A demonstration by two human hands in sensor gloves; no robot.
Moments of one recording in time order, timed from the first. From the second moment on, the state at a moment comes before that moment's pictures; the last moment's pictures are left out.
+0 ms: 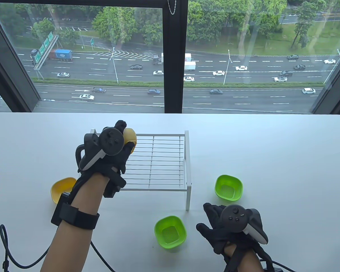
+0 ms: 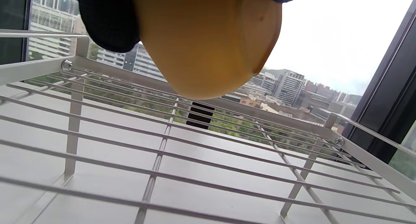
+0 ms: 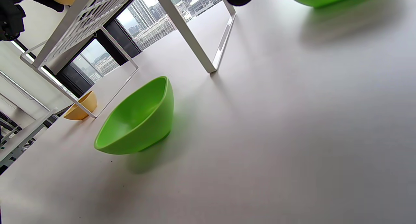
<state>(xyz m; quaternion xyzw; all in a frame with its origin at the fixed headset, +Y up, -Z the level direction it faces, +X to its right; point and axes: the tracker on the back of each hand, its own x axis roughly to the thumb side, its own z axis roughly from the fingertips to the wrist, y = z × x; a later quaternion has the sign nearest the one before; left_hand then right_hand) -0.215 -0.574 -0.409 0.00 -0.04 0.17 0.99 0.157 -0.723 -0.253 0.12 0.18 0.93 0.28</state>
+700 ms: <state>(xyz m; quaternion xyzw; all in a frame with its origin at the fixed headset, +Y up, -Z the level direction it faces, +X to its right) -0.237 -0.617 -0.450 -0.03 0.09 0.22 0.97 0.152 -0.726 -0.251 0.13 0.21 0.93 0.28</state>
